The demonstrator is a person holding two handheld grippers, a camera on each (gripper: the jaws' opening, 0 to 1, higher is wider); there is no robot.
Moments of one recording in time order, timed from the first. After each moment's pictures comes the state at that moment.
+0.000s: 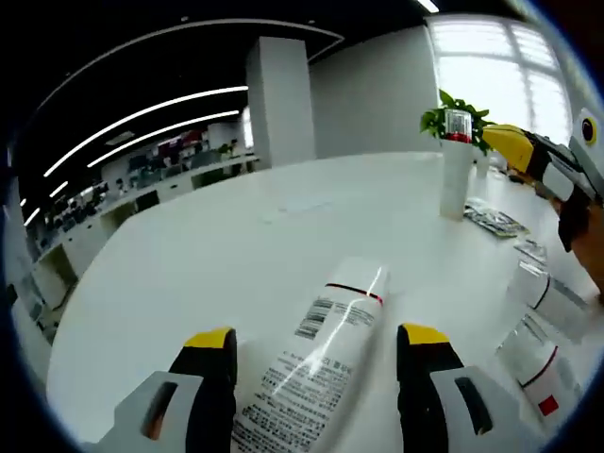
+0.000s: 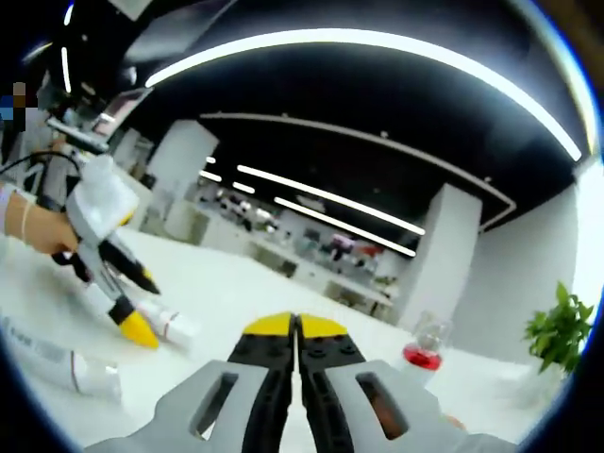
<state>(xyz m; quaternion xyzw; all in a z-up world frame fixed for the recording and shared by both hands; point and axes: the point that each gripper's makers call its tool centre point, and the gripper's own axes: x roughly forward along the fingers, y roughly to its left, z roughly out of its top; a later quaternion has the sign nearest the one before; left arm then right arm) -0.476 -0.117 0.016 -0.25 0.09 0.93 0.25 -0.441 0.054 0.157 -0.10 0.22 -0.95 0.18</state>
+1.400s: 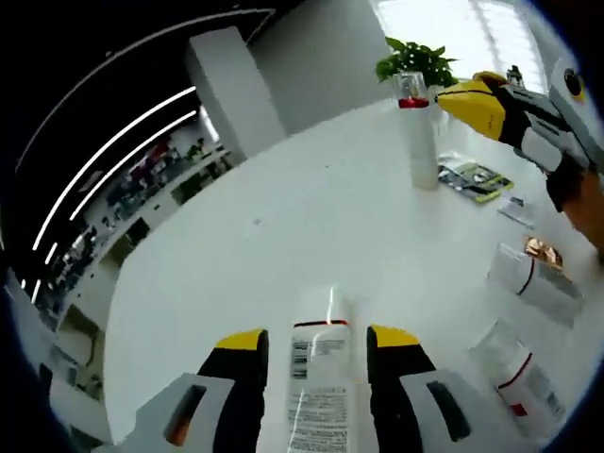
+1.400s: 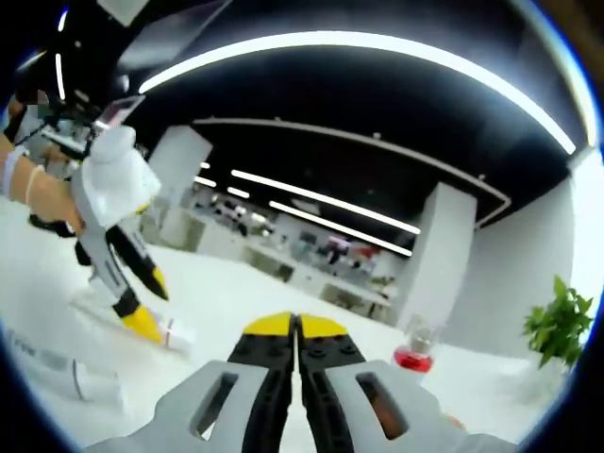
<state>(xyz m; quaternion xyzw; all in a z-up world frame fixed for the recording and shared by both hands) -0.478 -0.102 0.040 -0.31 0.19 0.90 0.25 -0.442 0.060 0.164 -0.11 0.21 -0.96 0.17</state>
